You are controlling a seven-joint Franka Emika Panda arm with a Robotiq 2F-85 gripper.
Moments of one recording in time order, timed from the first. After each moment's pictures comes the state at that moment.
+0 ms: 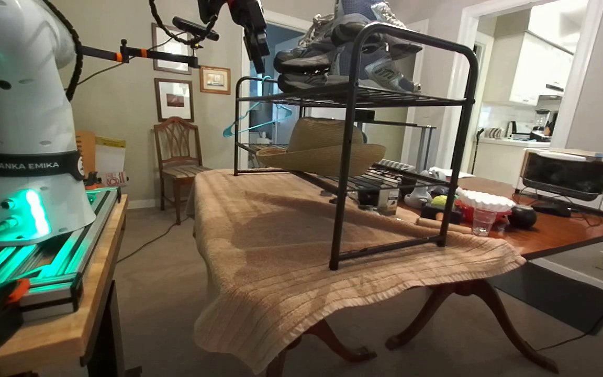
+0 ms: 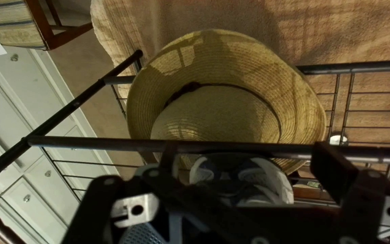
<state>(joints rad) -0.04 -0.62 0.23 -2.54 -0.30 2.12 0.45</state>
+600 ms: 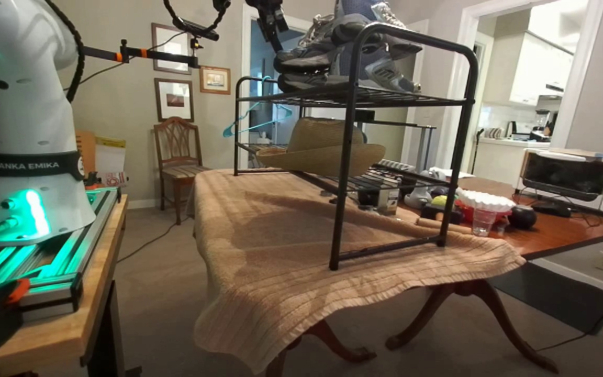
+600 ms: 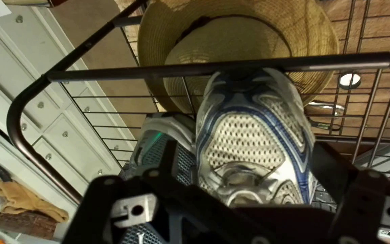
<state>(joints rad) -0.09 -0.60 0.25 -2.44 -0.38 2.18 0.50</state>
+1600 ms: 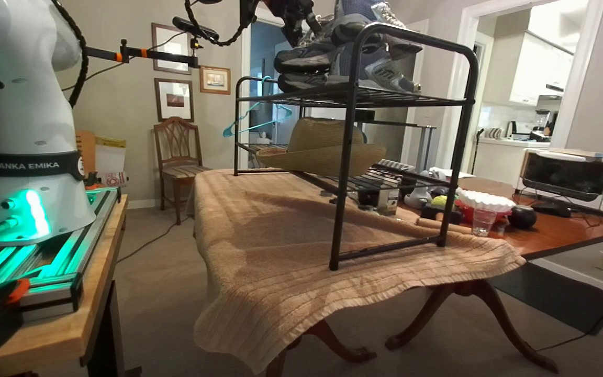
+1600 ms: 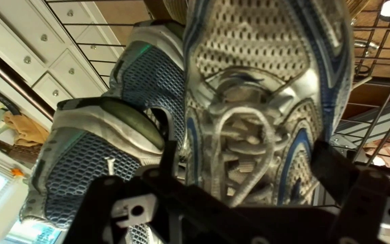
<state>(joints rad) -0.15 -0.44 0.29 -2.38 -0.65 2.41 0.66</state>
